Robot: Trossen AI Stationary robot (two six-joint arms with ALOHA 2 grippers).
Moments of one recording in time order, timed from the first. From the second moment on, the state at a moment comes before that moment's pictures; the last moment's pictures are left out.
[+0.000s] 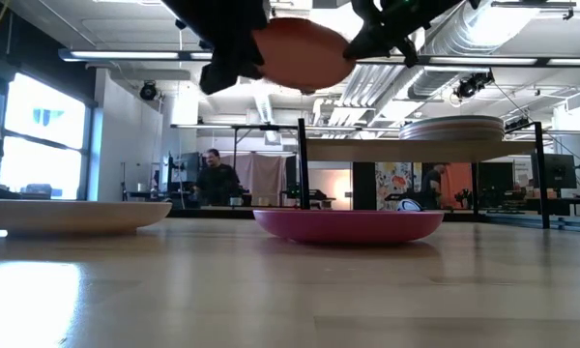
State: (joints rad) left arm -0.07 1.46 1.00 0.02 -1.02 1.04; right arm -0.27 1.23 1.00 -0.01 0.45 0.32
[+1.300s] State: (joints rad) left arm -0.23 1.46 1.00 0.15 -1.22 0.74; right arm -0.80 1.17 1.00 -0.27 0.01 0.33
